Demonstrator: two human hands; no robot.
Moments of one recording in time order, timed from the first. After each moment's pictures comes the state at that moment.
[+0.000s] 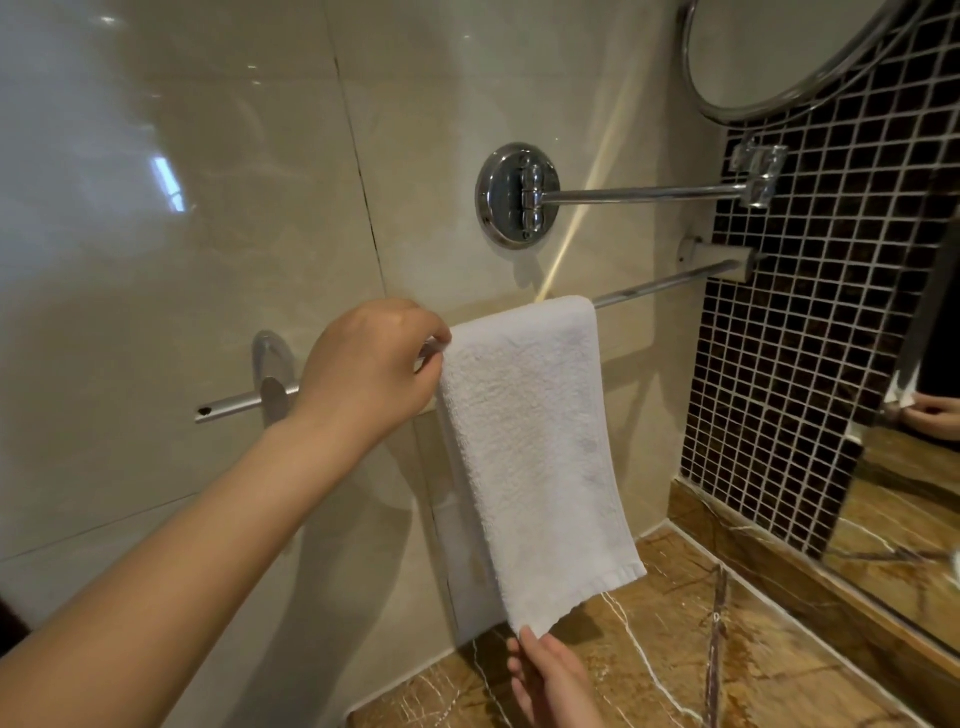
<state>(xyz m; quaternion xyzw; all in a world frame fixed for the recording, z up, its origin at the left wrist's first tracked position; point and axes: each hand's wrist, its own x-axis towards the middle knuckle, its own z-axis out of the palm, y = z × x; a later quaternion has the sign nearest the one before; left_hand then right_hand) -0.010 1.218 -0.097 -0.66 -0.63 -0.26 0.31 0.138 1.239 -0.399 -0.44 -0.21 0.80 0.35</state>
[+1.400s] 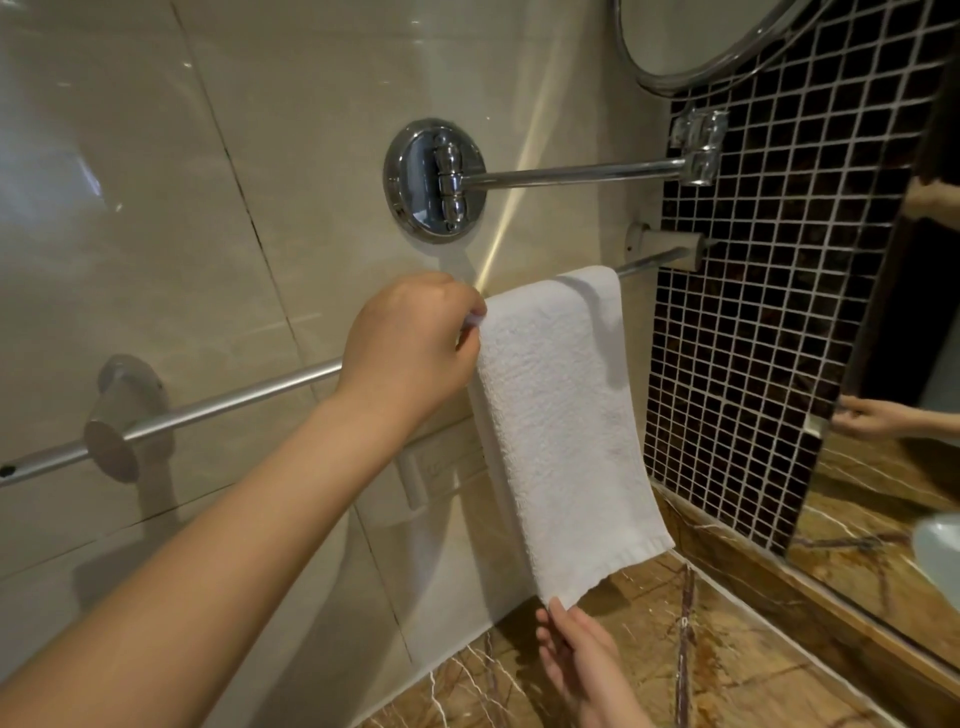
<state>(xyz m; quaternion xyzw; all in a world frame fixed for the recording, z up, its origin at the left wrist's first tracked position) 0.045 1.307 -0.102 -0.69 -0.58 -0.29 0.31 0.185 1.315 -0.407 -0.44 -0.17 0.78 0.42</state>
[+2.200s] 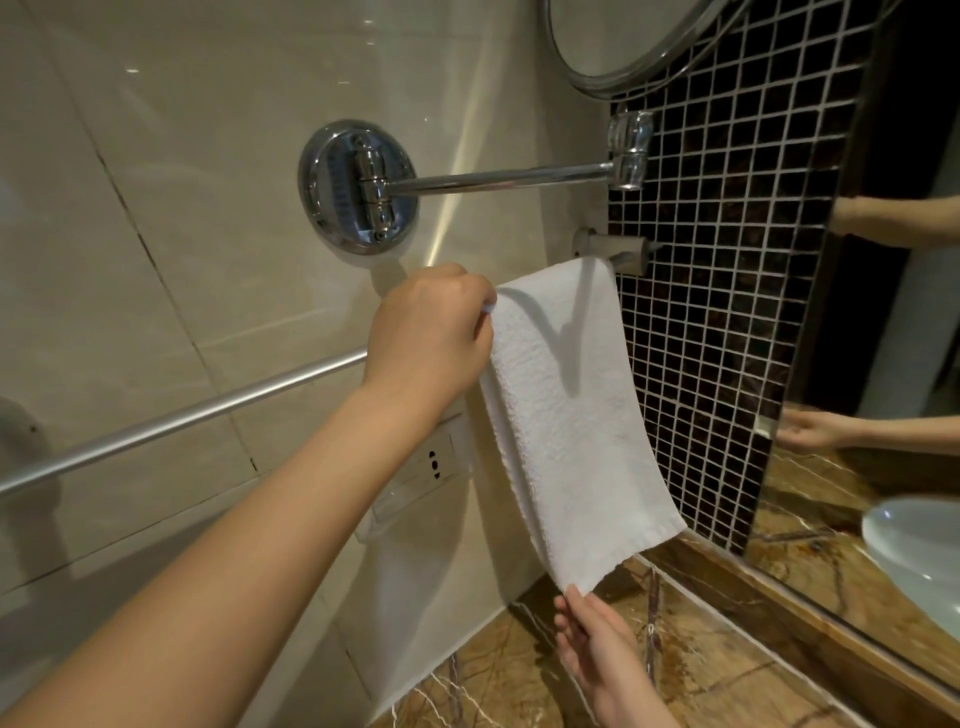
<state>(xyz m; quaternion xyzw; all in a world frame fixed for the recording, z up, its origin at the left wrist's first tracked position) 0.087 1.363 -0.105 -0.70 -0.57 -0.31 0.30 0.226 1.356 -0.404 -0.45 -0.15 0.75 0.47</state>
